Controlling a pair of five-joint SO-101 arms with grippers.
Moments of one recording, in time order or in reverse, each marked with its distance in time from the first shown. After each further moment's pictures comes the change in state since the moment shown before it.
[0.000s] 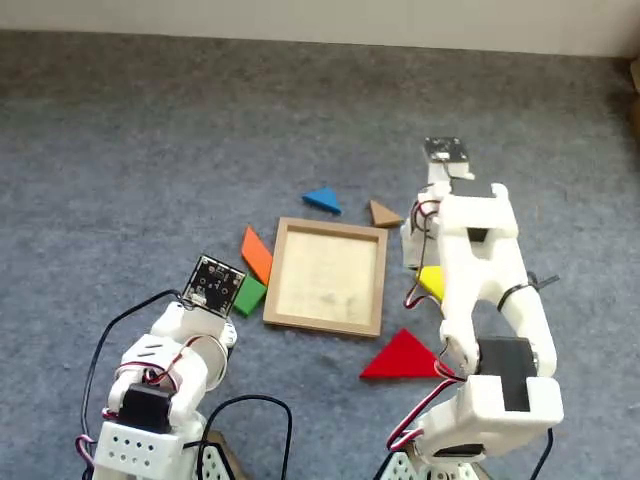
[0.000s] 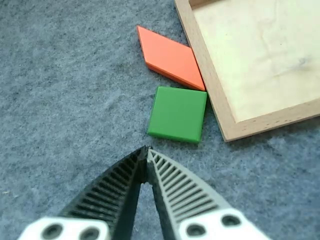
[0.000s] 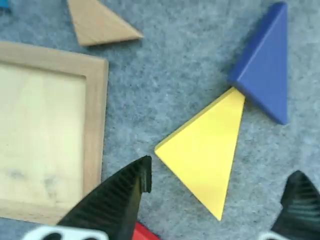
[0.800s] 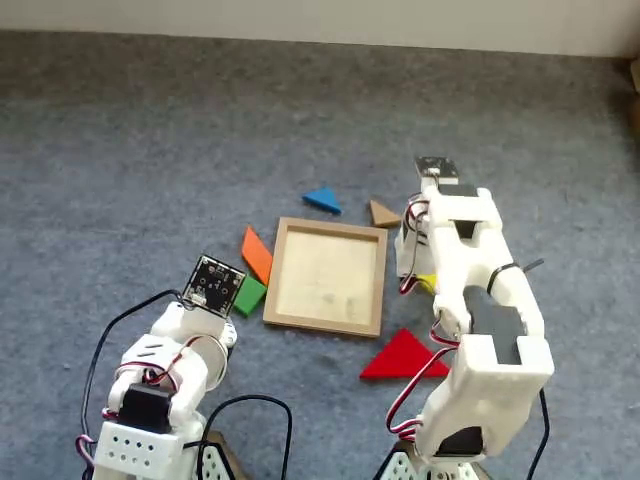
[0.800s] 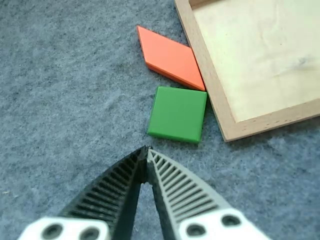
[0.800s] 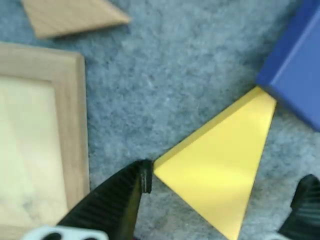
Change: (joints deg) left arm 0.0 0.0 0.0 0.0 0.0; right arm 0.0 11.5 -2.1 -2.4 -1.9
